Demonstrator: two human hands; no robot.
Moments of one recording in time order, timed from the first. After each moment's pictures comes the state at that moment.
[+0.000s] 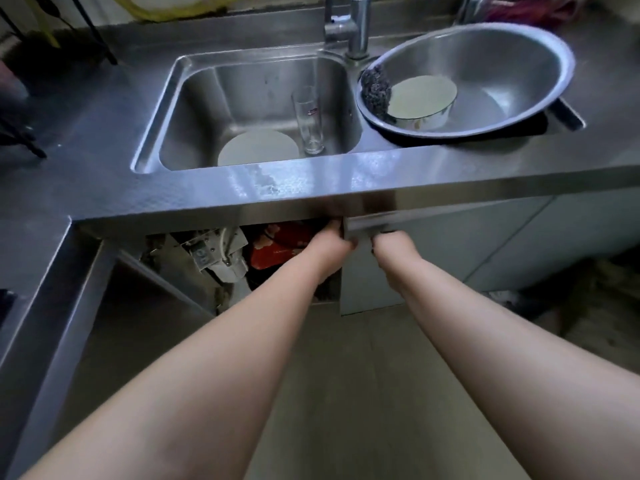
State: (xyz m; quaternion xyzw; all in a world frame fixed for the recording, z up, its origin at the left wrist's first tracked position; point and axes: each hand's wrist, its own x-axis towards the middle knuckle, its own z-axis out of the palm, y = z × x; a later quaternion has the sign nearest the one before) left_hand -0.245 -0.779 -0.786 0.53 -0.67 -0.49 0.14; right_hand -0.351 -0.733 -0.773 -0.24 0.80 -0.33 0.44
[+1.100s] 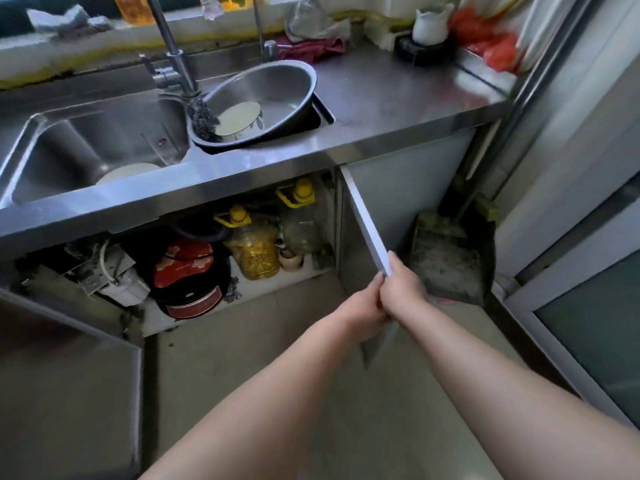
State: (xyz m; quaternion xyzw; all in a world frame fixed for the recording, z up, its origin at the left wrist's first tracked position) left_hand -0.448 -0.454 -0.753 0.35 -0.79 -0.50 -0.07; right_hand -0.534 -0.417 -0.744 -0.18 0.89 -0.29 0.31
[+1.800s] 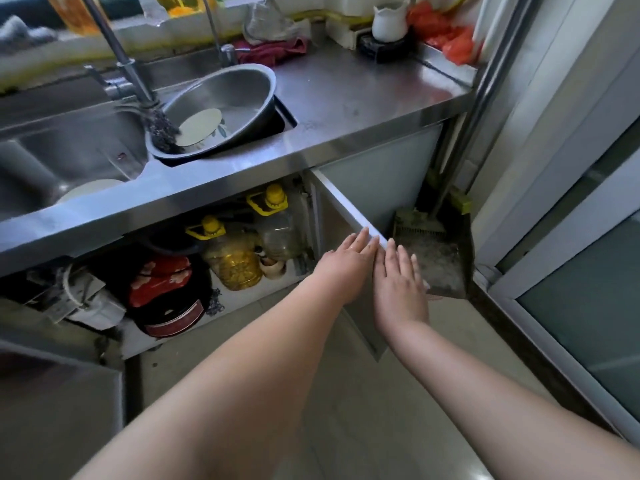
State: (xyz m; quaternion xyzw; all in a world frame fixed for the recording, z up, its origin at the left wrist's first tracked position) left_hand -0.512 -0.495 -0.741 0.23 -0.96 -0.14 -0.12; right_hand -0.560 -0.386 -0.765 -0.43 0.90 -0.01 0.02
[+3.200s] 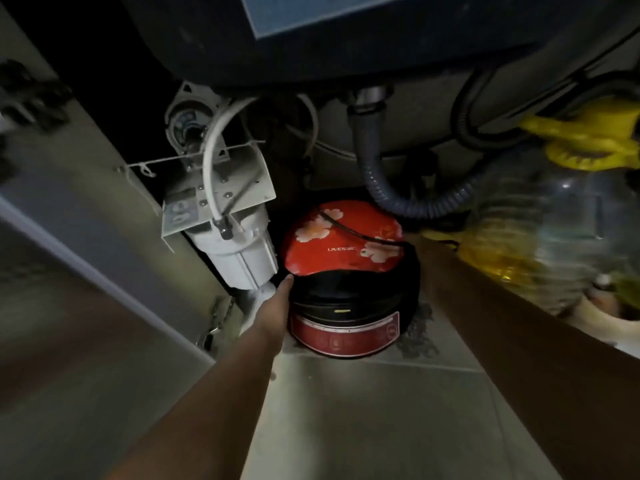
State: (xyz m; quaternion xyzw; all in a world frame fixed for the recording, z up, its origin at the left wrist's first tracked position) left_hand -0.076 -0.916 -1.188 0.70 -0.30 -0.56 0.33; right_hand -0.313 -0.953 -1.167 -0.22 0.64 -0.47 0.57
